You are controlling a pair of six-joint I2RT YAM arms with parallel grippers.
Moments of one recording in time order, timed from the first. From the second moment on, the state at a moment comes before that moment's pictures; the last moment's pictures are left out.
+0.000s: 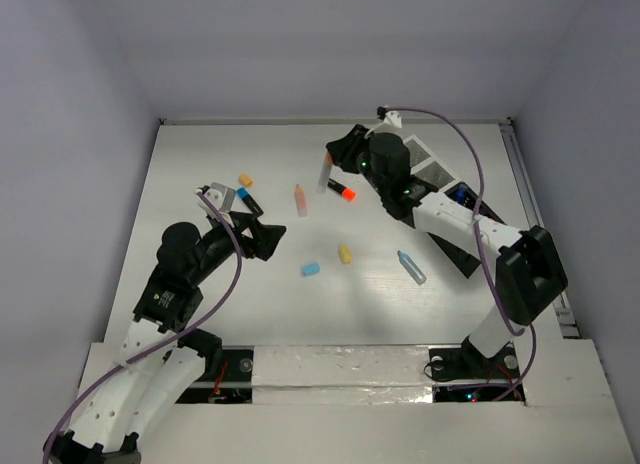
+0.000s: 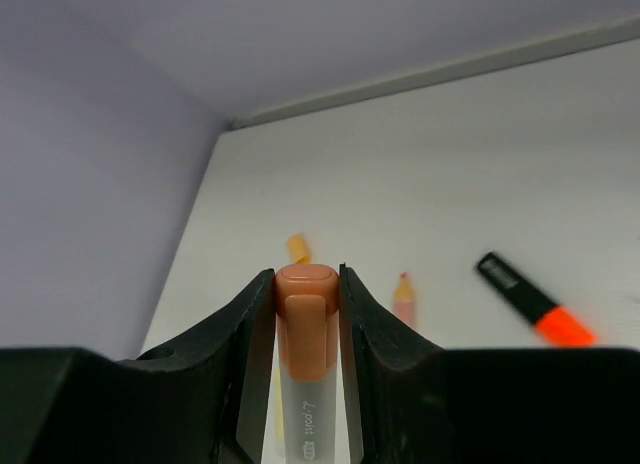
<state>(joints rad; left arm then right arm) -0.38 0.57 0.64 -0.20 0.27 -0.32 0.67 1.66 1.28 0.28 0.21 0.69</state>
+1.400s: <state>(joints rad) -0.38 0.55 0.64 -0.20 0.28 -0.31 0.23 1.51 1.10 0.19 0.54 0.25</state>
